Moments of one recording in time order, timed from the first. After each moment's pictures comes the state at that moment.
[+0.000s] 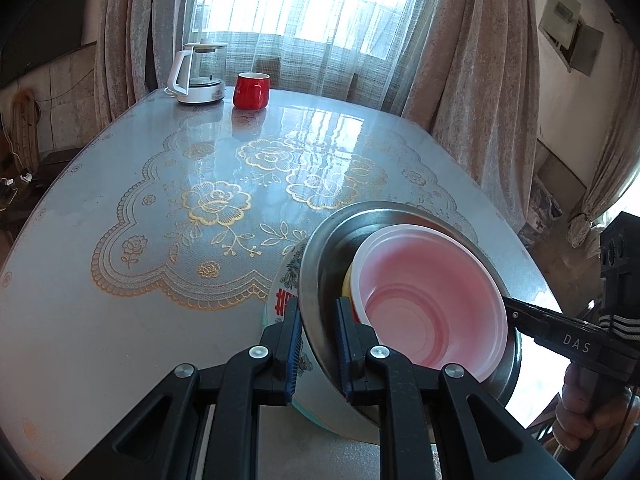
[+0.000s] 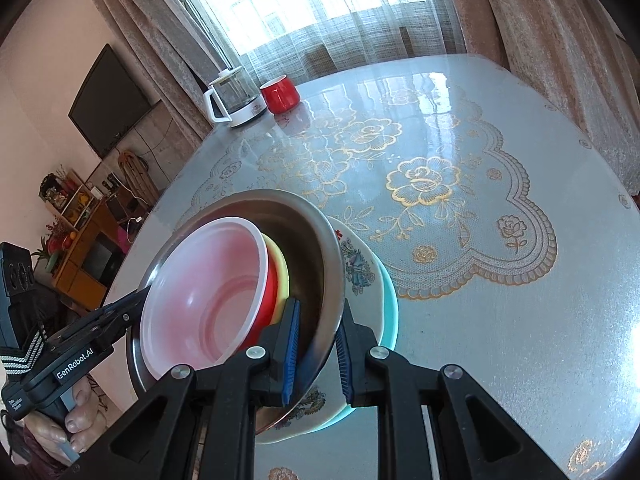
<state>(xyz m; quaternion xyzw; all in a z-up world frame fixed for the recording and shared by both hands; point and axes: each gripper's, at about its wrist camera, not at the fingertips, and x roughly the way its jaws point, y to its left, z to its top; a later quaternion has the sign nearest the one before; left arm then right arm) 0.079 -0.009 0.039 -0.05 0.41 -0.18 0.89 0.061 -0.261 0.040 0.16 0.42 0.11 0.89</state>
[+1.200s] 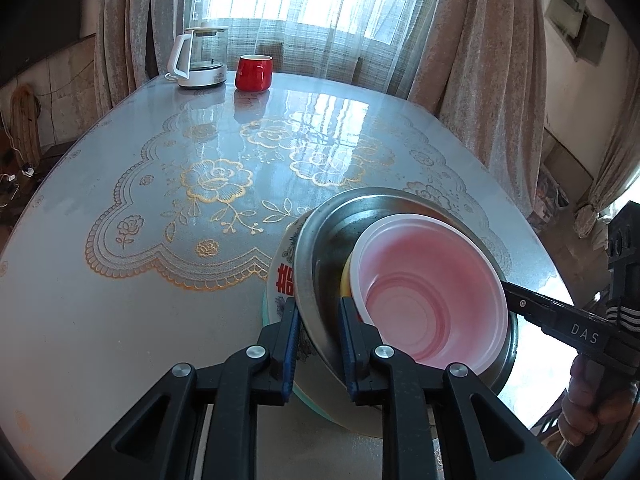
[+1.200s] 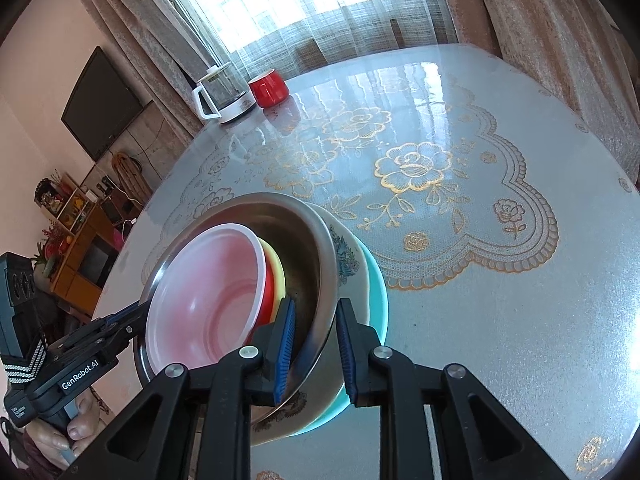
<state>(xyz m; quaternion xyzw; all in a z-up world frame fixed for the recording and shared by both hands) 0.081 -0.016 0.021 -0.04 0.43 -0.17 0.89 0.059 -0.269 0.025 0.17 0.42 0.10 0.89</state>
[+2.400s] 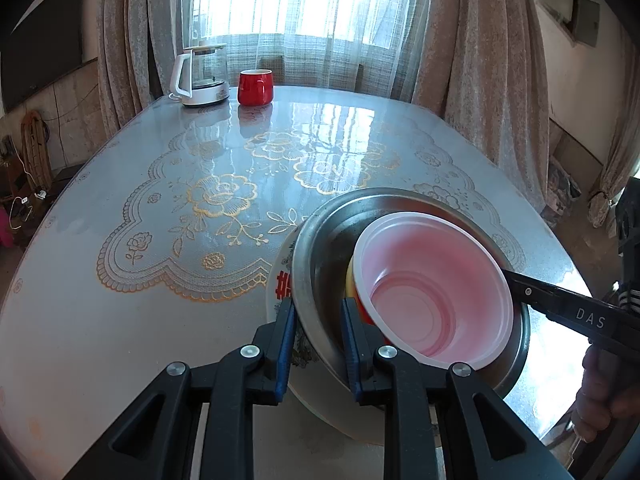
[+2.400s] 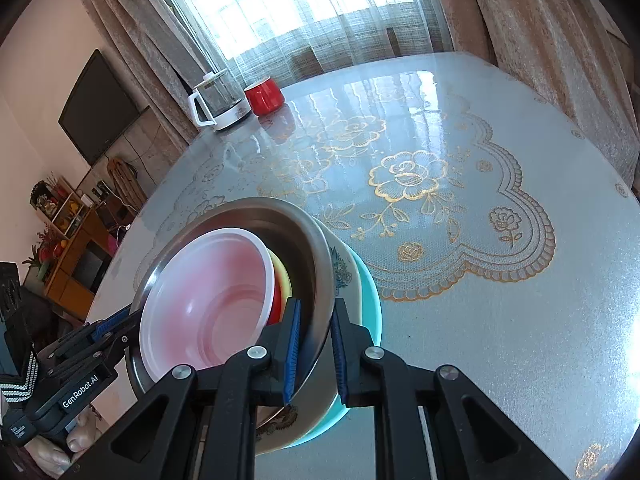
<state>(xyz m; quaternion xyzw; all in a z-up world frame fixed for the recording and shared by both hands) 0.075 -0.027 0.019 0.00 0.40 -0.15 0.90 0.065 -0.270 0.022 0.17 0.41 0.09 0.89</state>
